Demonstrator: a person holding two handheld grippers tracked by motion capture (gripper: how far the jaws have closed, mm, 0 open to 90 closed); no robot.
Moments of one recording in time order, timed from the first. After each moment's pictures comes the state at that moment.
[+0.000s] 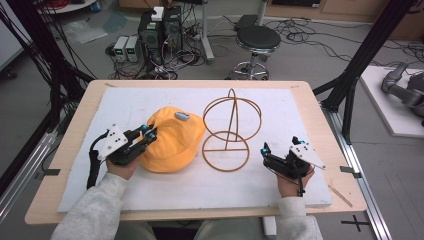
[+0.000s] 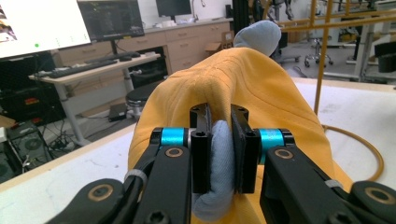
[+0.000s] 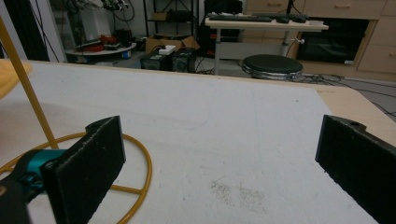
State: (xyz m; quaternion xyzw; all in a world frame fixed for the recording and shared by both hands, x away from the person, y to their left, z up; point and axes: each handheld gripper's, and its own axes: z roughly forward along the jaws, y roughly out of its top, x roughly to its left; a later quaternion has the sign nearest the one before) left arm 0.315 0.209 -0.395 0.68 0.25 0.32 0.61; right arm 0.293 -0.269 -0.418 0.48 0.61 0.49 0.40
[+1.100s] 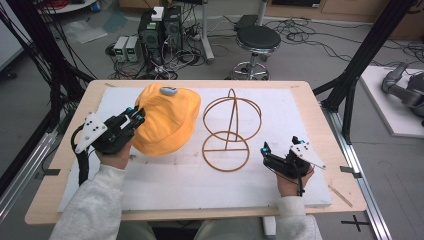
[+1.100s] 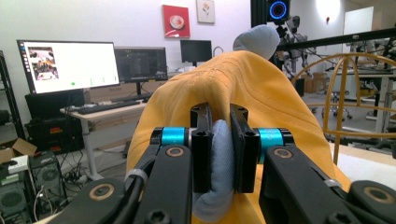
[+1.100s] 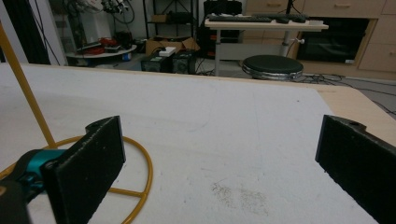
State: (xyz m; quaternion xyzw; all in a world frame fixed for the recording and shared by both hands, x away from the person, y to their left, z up) left arm 0.310 0.220 -0.345 0.59 0.26 0.36 0.67; right arm 0.294 -0.269 -0.418 0.48 0.60 0.50 0.40
